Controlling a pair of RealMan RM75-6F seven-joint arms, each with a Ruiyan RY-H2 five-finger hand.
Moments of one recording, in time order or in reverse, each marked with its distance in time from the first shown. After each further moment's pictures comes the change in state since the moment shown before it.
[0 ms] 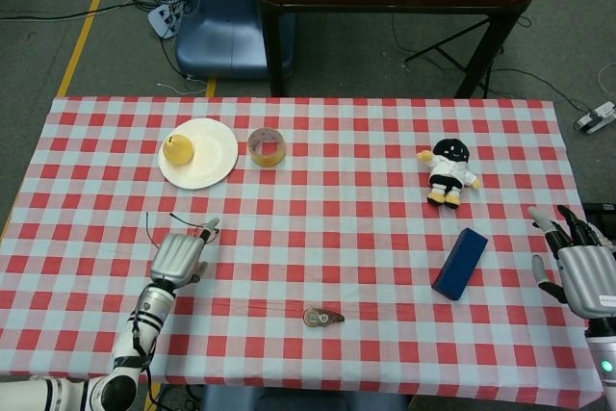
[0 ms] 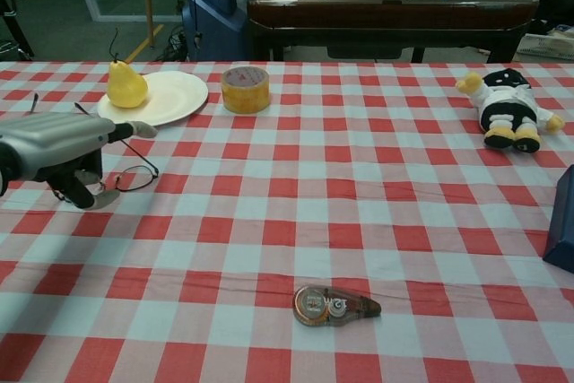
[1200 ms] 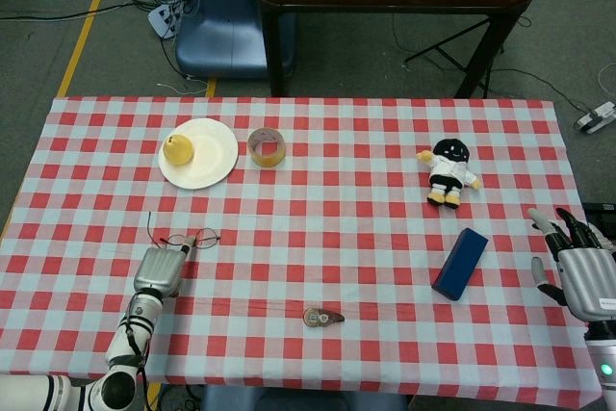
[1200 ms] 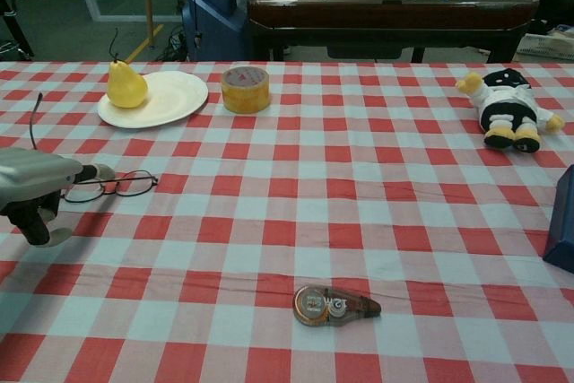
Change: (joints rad) left arm -0.079 0.029 0.084 -0.041 -0.295 0.052 0.151; right arm -0.009 0.000 -0.004 -0.018 -0.006 0.017 -0.008
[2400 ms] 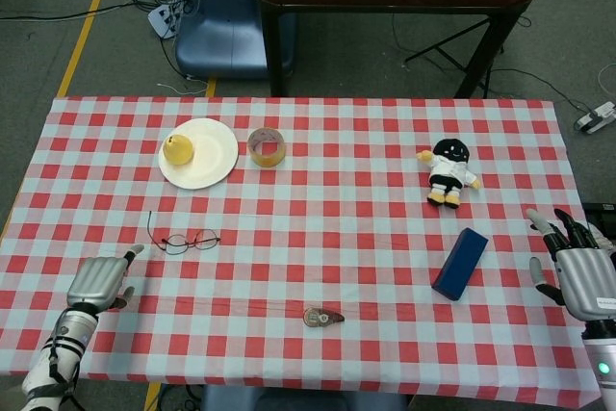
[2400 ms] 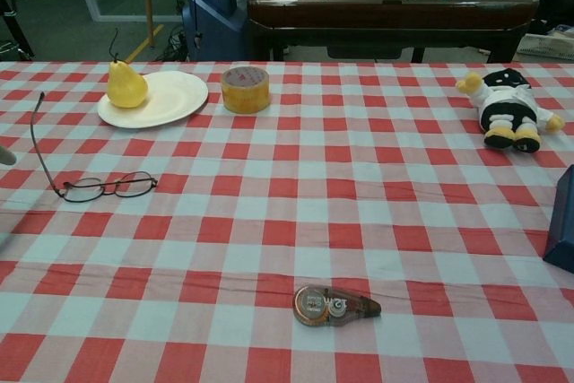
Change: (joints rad) left arm 0.139 0.339 0.110 -0.150 0.246 -0.019 -0.321; right arm 0.002 -0.016 0.001 0.017 0.006 -0.010 0.008
